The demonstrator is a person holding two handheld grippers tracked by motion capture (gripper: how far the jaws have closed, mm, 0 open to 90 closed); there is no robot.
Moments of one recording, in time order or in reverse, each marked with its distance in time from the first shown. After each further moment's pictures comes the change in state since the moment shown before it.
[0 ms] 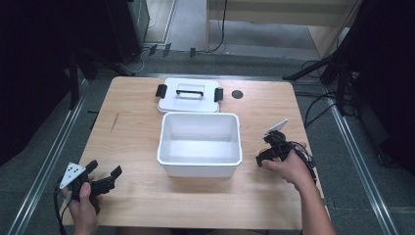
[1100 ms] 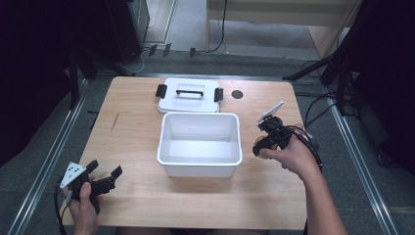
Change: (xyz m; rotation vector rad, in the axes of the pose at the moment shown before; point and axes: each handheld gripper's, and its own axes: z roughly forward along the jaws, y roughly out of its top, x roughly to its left) left arm 0.000 0.000 0.001 0.006 0.000 0.002; right arm 0.030 0.014 -0.080 -0.071 0.023 -0.182
